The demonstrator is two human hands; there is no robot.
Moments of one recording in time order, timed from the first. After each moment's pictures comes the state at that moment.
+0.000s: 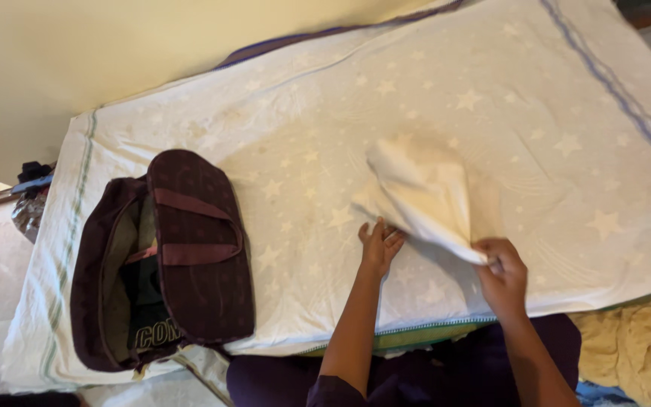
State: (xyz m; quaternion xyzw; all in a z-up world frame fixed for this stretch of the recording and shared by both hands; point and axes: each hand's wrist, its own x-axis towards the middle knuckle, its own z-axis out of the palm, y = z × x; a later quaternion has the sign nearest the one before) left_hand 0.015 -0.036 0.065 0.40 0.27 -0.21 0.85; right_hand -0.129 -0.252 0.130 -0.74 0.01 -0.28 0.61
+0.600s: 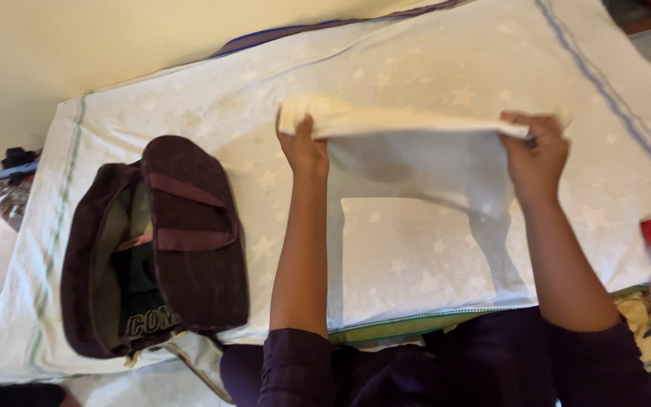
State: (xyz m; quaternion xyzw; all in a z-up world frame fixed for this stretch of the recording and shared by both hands) left_hand 0.172 0.038 0.245 0.31 0.04 0.12 0.94; right_hand 0.010 -0.306 0.272 -0.78 0.05 -0.38 0.49
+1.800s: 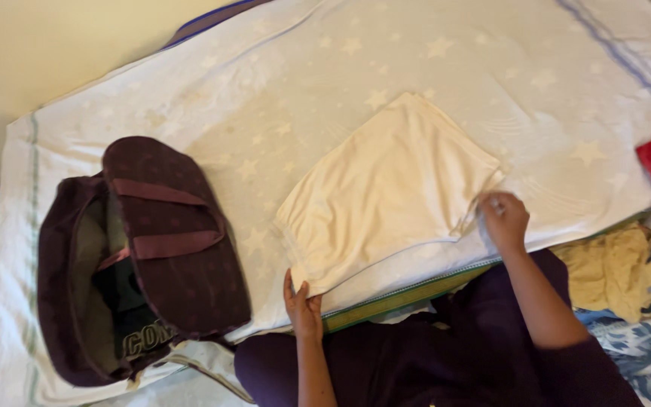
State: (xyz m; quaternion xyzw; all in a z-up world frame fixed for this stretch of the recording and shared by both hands) left_hand -0.142 0.159 0.056 0.43 0.25 -0.01 0.87; right_hand -0.128 -0.301 0.025 -0.85 0.24 -0.25 0.40
